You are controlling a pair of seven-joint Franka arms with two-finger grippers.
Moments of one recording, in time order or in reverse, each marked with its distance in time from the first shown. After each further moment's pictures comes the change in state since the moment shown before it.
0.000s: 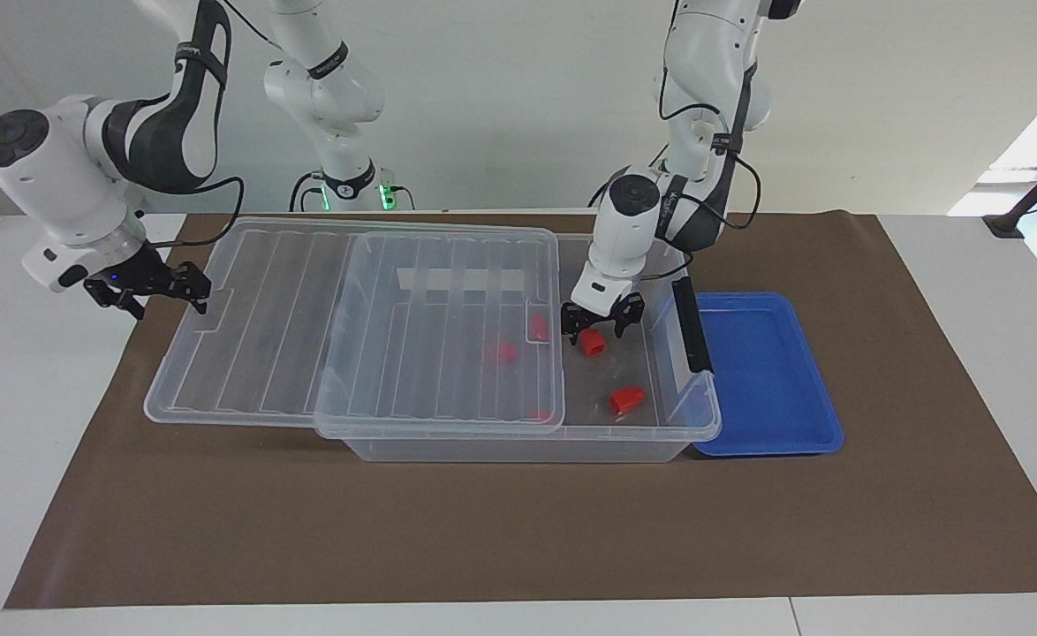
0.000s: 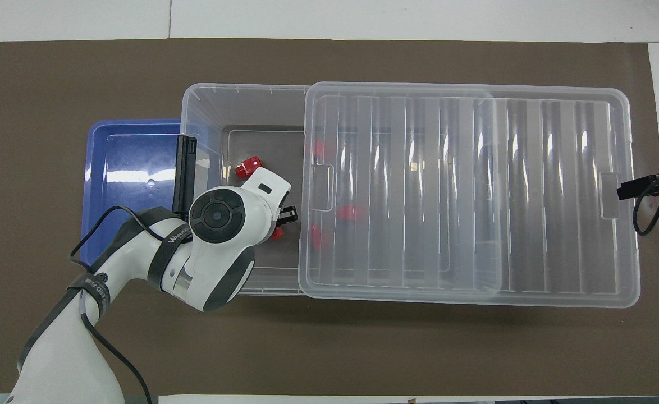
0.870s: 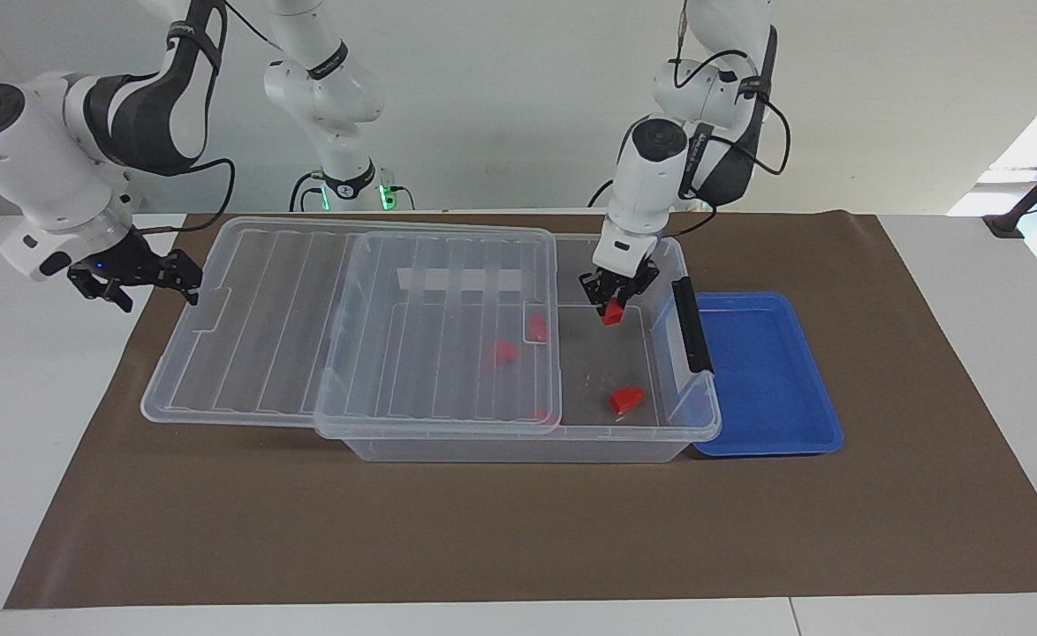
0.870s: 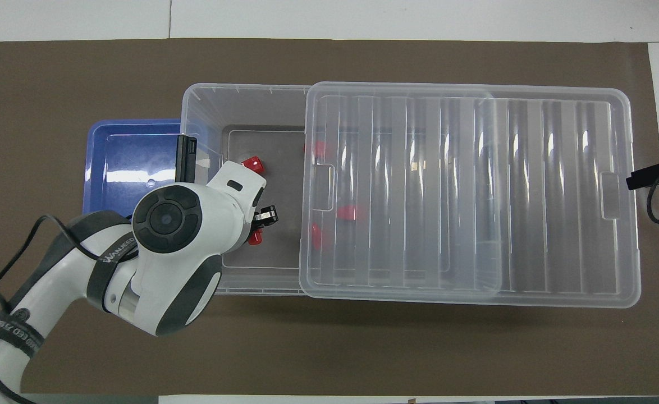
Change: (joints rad) left arm 0.007 -0.211 0.025 0.020 0.000 -0.231 -0.016; right arm 0.017 0.016 0.016 0.127 0.000 -0.114 0.003
